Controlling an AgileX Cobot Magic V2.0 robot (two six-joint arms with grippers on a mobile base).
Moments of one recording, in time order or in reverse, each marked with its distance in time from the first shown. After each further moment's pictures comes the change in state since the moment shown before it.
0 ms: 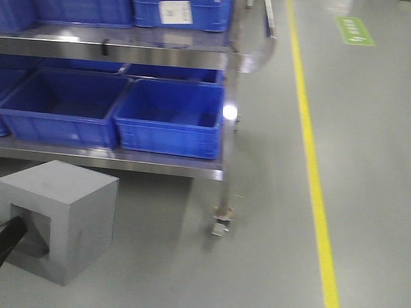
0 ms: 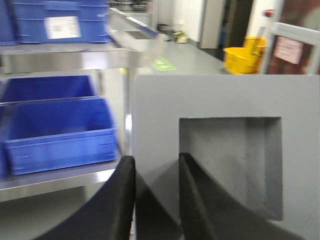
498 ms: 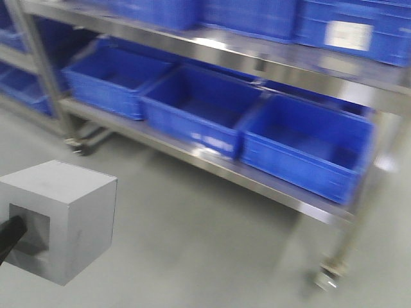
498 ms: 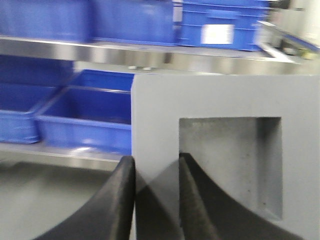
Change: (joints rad) left arm 0.000 0.000 0.000 0.000 0.000 0.000; right arm 0.000 0.000 0.000 0.000 0.000 0.000
